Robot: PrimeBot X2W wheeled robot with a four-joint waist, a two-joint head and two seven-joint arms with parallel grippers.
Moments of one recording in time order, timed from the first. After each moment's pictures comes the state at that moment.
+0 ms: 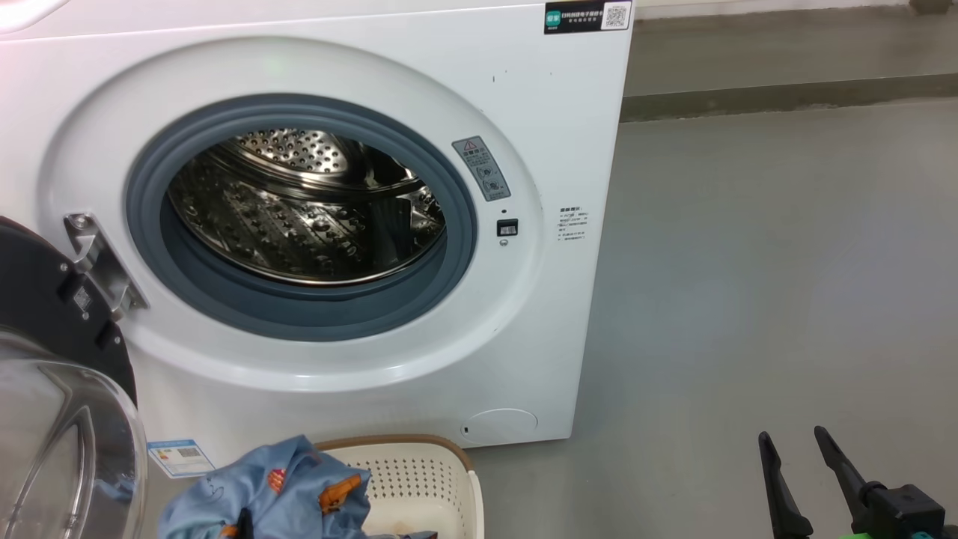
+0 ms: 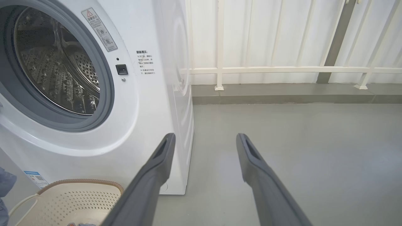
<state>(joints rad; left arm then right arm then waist) 0.18 0.05 -0.12 0.17 -0.35 0.03 -0.25 0.09 -0.07 -0.13 0.17 0.10 0.13 -0.26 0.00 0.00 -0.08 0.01</state>
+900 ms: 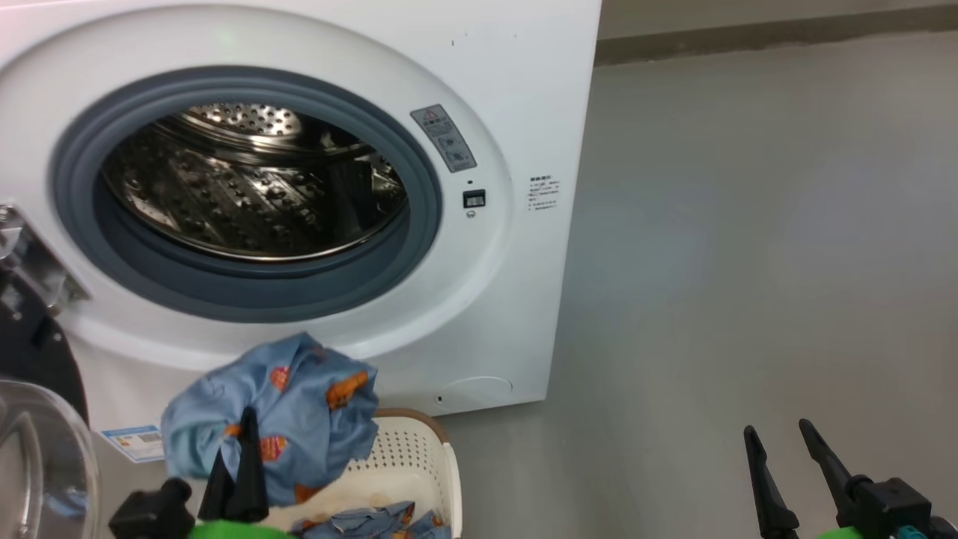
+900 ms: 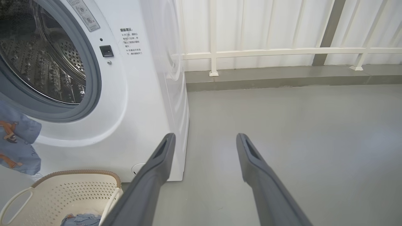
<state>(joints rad) 0.00 0.05 -0.15 0.18 -0.43 0.04 -0.25 0.08 -0.06 -0.11 0.17 0.10 0.13 -0.26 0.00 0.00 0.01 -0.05</state>
